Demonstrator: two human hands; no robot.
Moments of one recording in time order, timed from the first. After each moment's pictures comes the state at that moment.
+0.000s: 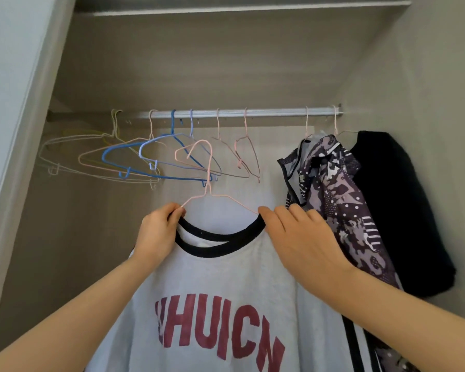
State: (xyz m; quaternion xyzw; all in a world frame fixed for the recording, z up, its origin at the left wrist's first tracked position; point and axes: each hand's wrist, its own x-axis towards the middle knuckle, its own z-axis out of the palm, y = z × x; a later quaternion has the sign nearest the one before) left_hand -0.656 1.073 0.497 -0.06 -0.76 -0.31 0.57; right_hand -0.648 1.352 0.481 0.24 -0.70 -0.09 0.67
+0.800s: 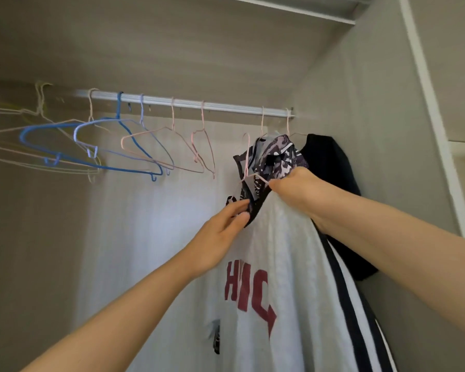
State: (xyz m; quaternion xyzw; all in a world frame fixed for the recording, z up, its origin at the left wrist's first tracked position) left_hand -0.665 1.224 0.485 -0.36 -0.78 -0.40 0.31; right_hand -0.610 1.390 0.562 0.11 -0.81 0.47 0.34
